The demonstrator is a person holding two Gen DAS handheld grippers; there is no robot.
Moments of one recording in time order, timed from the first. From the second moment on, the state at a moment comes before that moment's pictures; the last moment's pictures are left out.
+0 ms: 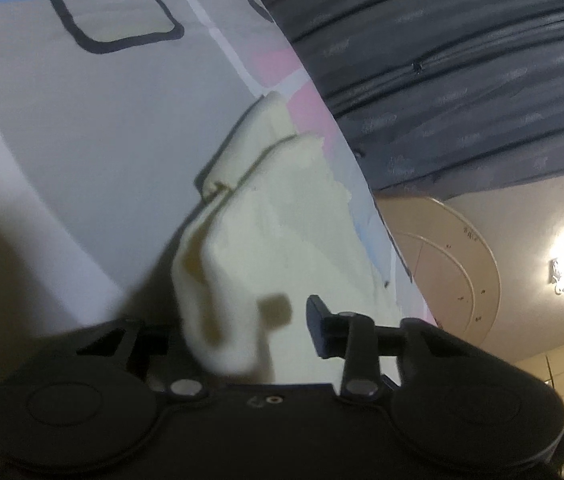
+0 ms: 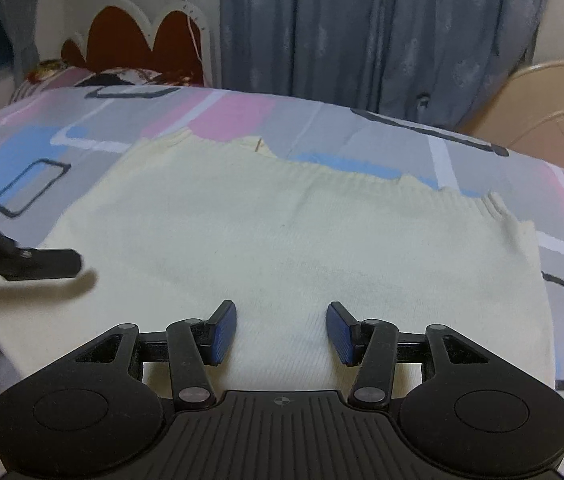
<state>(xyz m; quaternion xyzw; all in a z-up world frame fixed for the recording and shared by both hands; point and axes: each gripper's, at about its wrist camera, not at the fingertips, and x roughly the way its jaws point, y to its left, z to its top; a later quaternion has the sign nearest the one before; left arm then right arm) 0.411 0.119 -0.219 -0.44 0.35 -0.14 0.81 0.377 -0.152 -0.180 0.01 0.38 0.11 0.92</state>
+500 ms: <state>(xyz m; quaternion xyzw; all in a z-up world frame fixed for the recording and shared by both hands) 0.399 0.112 -0.200 -0.39 0.31 -0.13 0.86 0.371 -0.145 -0.190 0.00 0.37 0.11 0.92</state>
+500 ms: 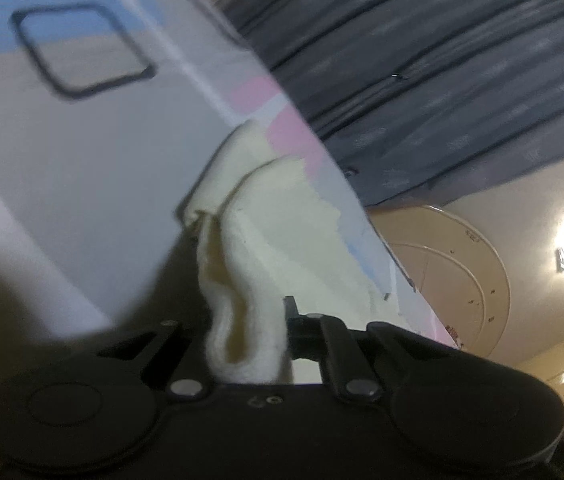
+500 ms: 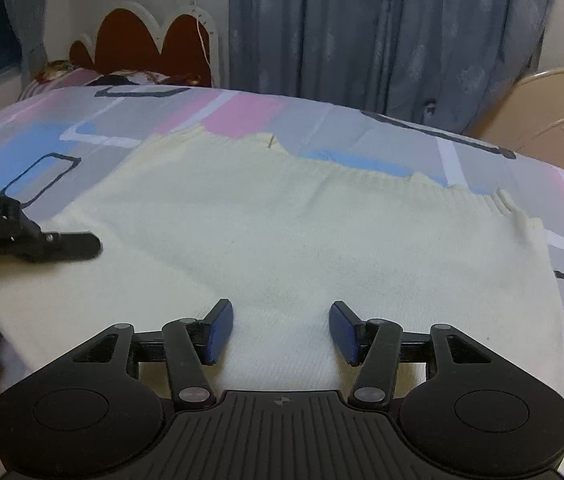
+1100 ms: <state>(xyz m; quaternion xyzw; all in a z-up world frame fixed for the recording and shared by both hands) 0.379 -0.015 -0.119 -0.17 0.24 -0.27 0.92 0.353 -0.230 -0.175 0.13 0.36 0.11 0.92</state>
